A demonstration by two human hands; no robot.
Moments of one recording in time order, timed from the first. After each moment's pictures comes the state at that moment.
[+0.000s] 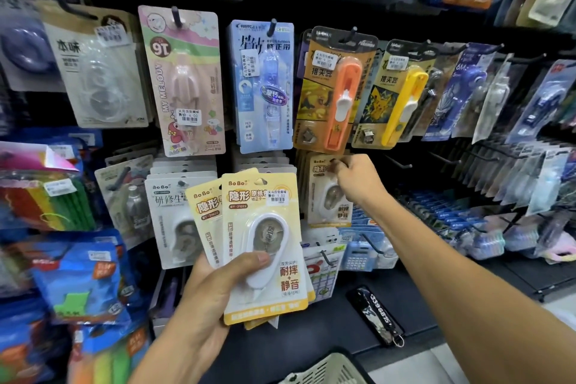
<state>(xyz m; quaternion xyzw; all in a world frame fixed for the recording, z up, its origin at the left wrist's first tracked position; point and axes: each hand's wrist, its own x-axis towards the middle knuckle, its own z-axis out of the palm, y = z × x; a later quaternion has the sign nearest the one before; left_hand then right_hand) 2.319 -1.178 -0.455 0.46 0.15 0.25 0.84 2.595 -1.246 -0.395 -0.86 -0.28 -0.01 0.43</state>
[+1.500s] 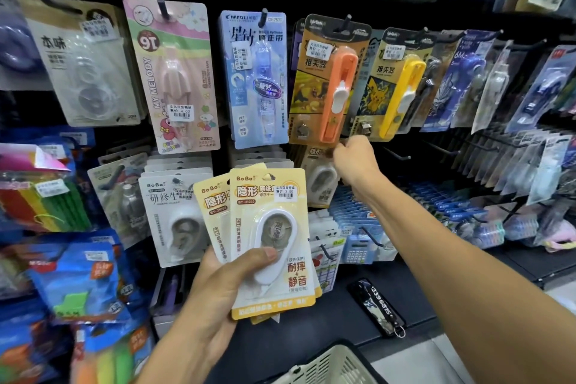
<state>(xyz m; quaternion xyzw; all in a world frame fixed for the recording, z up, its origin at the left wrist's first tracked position) 2.329 -1.184 -0.453 0.48 0.14 0.26 0.83 2.594 -1.234 -0.384 -0.84 -0.20 -0.02 0.51</state>
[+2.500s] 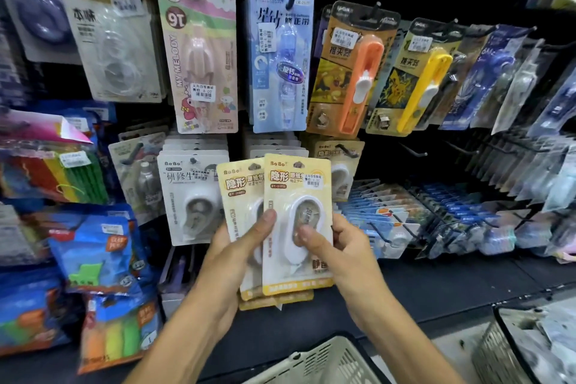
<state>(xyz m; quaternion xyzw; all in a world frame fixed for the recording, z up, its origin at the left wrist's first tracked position) 2.331 -1.181 -0.459 0.50 0.16 0.31 0.80 2.448 -1.305 -0.467 -0.62 -0.34 0.23 0.67</state>
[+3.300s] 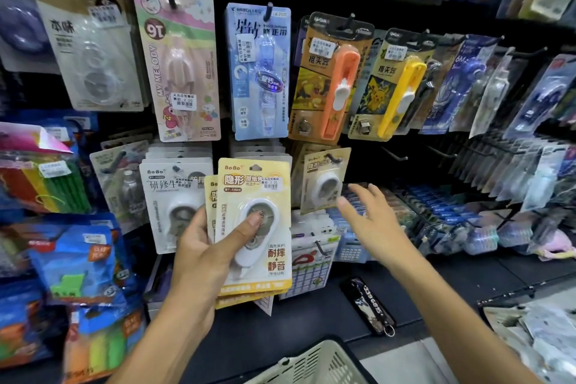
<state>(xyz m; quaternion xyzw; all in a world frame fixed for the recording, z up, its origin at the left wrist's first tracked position) 2.334 -1.176 -0.453 0.50 0.16 0.39 0.76 2.523 -1.332 -0.431 -0.85 -0.31 0.09 0.42</state>
